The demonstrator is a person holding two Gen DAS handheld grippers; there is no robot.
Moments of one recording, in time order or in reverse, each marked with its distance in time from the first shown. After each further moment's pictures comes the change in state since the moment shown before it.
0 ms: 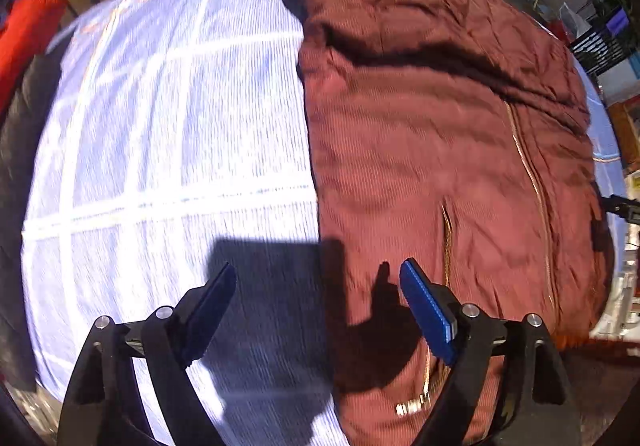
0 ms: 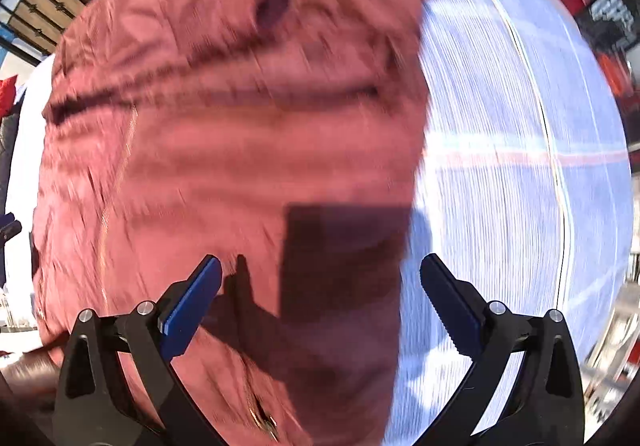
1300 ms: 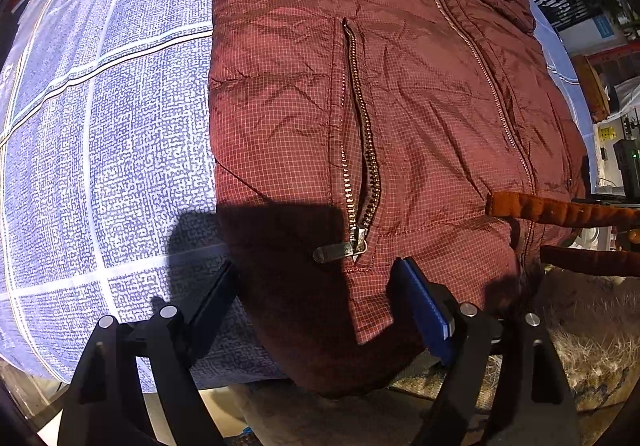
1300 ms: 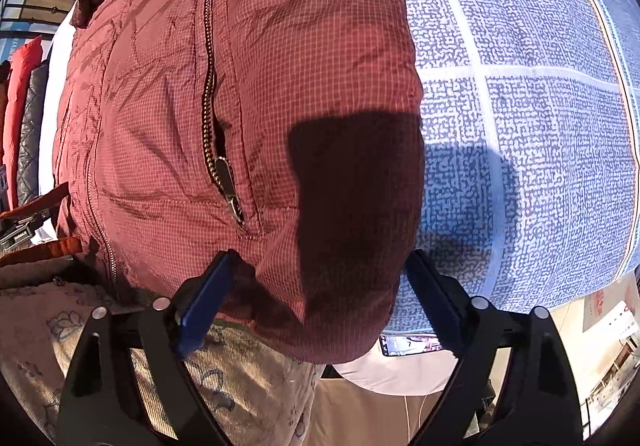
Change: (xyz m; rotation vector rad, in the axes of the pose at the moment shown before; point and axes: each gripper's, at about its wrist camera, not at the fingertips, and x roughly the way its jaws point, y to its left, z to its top) left arm 0.026 -0.047 -0.097 0.095 0.132 -0.128; right arm 0.020 -0.022 -0.167 0.047 0.231 0.223
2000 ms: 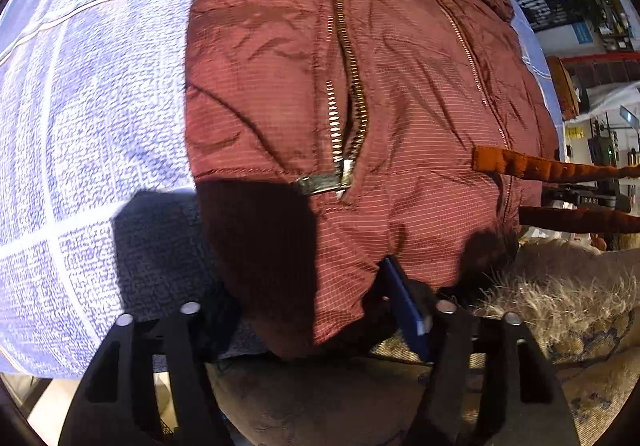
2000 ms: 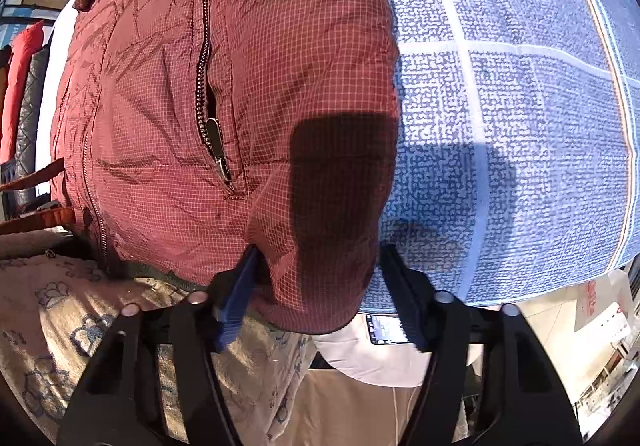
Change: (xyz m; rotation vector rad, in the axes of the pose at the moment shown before) left arm 0.017 0.002 -0.021 -0.007 0.063 -0.164; right arm -0.012 -0.020 -0.040 -0.032 0.023 0.023
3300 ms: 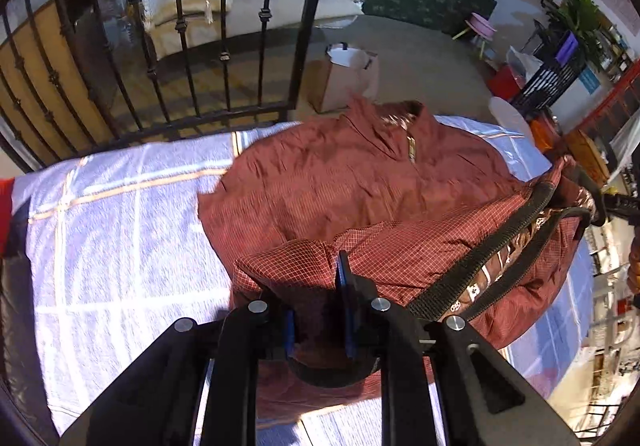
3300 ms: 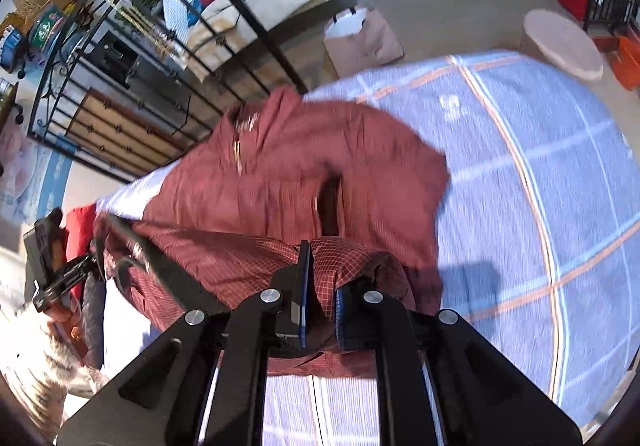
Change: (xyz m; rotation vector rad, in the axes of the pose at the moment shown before) left arm -0.142 -0.039 0.284 0.106 -0.476 0.233; right arm -0.201 0.051 0.260 0.042 -0.567 0.067
